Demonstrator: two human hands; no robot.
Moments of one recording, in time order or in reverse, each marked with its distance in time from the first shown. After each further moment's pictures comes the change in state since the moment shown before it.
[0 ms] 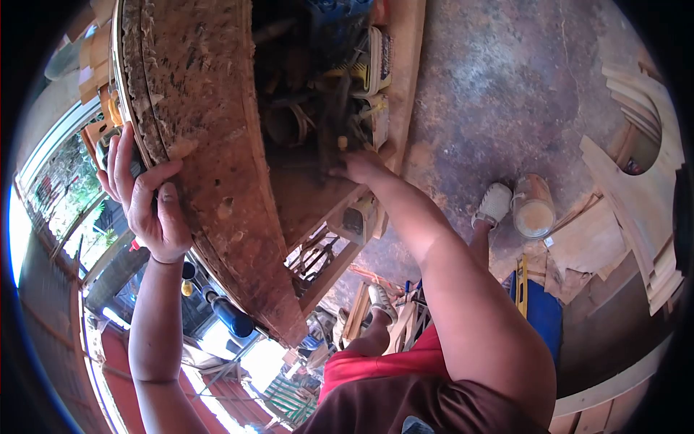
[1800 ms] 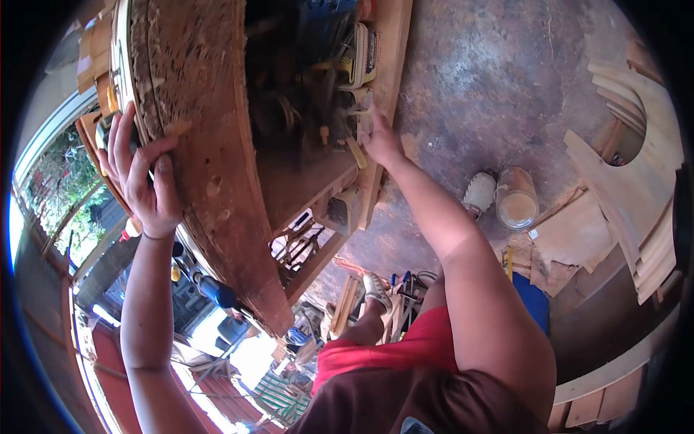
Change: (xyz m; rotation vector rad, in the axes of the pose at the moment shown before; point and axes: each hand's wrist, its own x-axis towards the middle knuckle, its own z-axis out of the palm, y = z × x) left_hand 0.001 0.003 -0.001 0.003 -0.009 -0.022; right_hand -0.057 0.044 -0.037 0.321 0.567 0.119
